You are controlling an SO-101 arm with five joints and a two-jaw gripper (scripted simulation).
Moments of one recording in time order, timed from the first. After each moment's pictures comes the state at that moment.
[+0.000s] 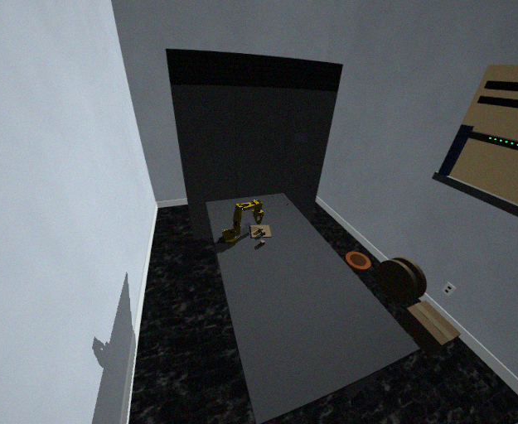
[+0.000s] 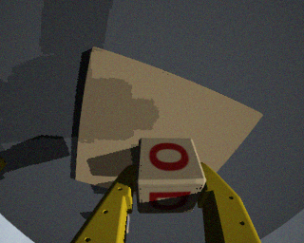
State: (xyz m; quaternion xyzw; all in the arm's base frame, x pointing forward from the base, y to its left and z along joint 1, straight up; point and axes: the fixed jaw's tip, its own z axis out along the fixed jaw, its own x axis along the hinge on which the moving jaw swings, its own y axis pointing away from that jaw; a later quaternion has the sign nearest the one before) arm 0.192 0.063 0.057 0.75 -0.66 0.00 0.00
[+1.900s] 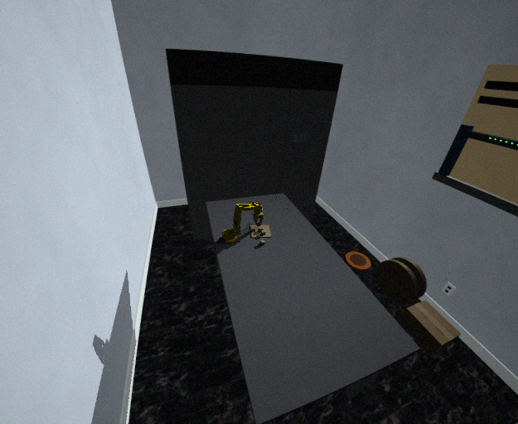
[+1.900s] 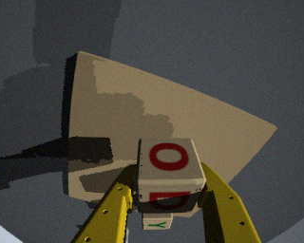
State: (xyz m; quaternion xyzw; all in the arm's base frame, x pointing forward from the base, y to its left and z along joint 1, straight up) arm 0.192 0.063 0.037 0.75 -0.67 0.00 0.00
